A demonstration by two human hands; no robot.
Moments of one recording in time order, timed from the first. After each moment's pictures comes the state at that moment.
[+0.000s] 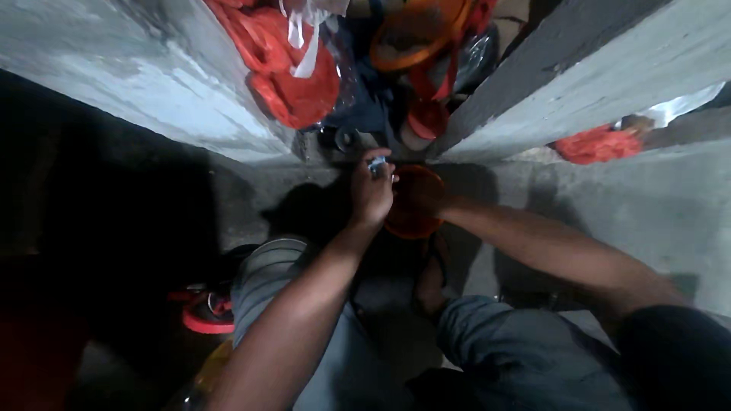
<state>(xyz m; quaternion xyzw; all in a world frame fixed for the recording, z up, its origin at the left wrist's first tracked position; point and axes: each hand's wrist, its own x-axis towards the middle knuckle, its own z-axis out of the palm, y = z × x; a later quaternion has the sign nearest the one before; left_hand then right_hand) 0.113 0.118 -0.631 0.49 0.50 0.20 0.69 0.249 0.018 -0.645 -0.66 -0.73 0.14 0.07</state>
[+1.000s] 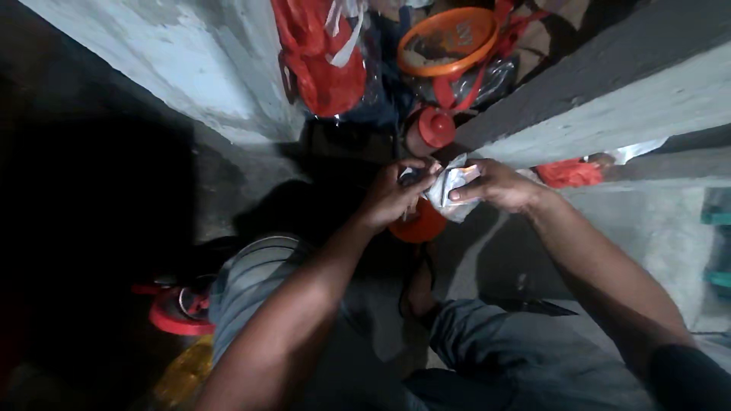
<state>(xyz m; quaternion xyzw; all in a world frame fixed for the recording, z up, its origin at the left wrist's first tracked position) 0.097 0.130 -0.624 0.52 0.33 0.11 0.78 0.302 0.042 -0.548 -0.74 -0.25 0.59 0.19</state>
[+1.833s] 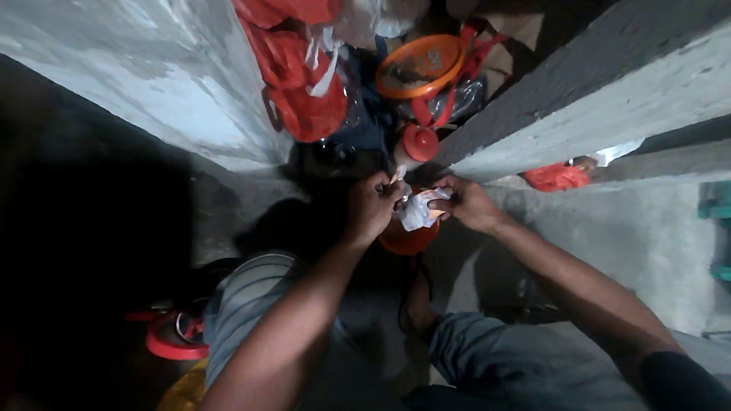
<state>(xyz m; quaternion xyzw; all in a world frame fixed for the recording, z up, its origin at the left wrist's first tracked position) 0.102 0.131 -0.623 0.67 0.46 0.13 0.57 0.308 0.013 -0.599 -0.77 -0.41 0.45 0.20</state>
